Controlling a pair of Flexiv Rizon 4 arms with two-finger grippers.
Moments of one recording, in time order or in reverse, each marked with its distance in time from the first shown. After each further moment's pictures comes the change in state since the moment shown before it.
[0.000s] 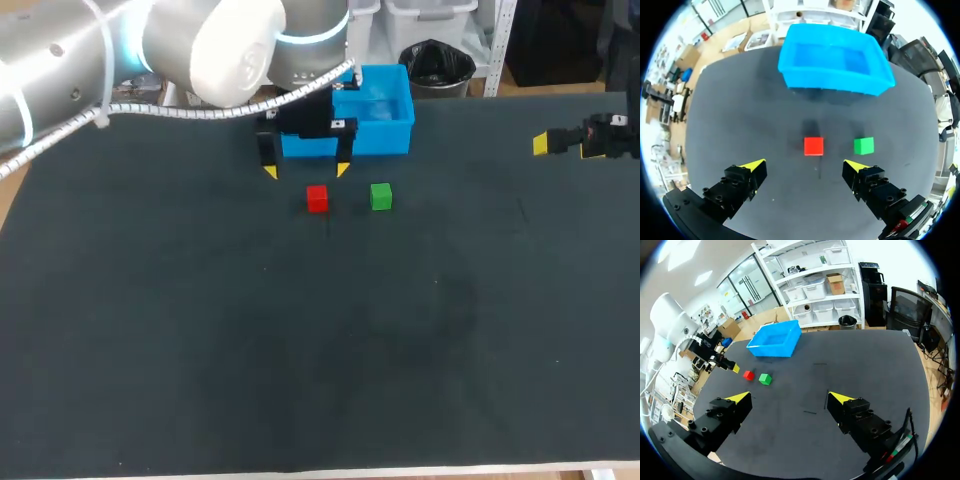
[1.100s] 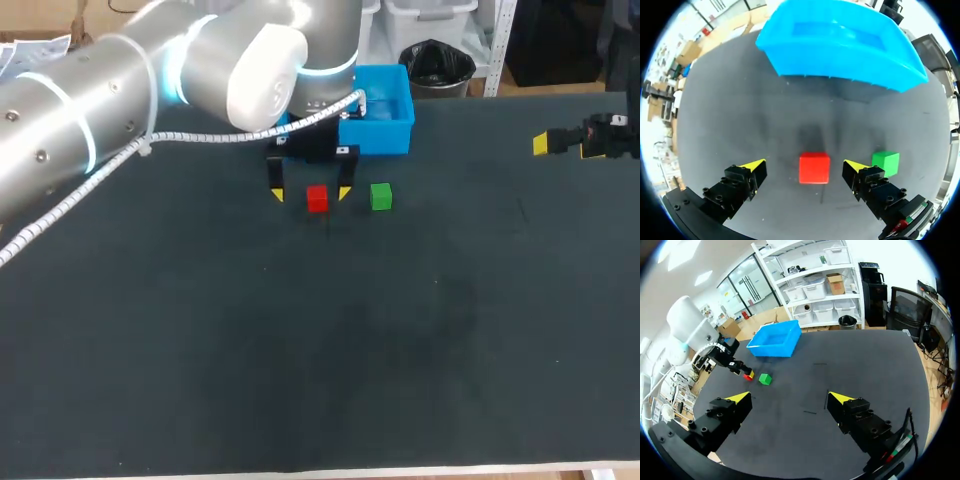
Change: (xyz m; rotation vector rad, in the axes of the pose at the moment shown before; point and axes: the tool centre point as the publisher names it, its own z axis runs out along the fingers) left arm -0.009 -0.005 0.068 -0.036 0.069 -0.018; right arm 0.000 0.000 0.000 0.000 0.000 0.000
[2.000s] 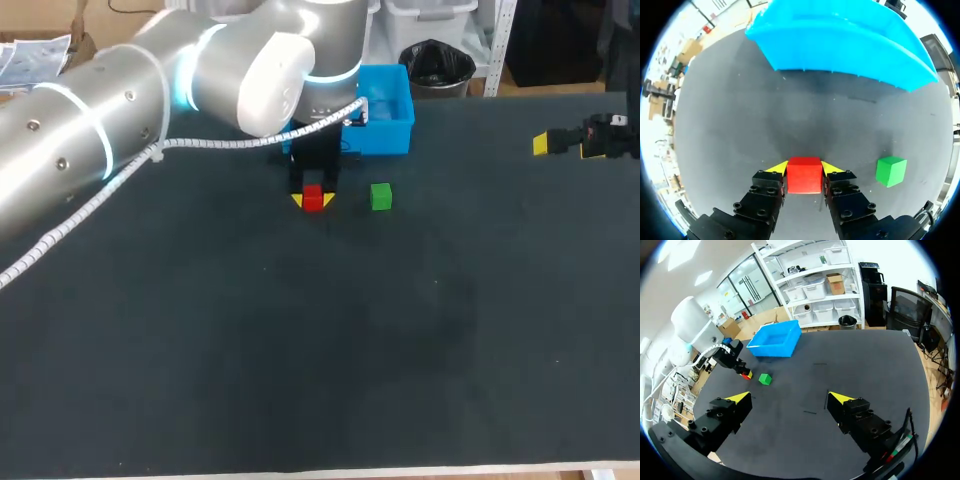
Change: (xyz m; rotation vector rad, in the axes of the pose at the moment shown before) left arm -0.004 -0.003 0.010 -0.013 0.012 -0.008; right arm 0.000 0.000 0.000 0.000 0.000 0.000
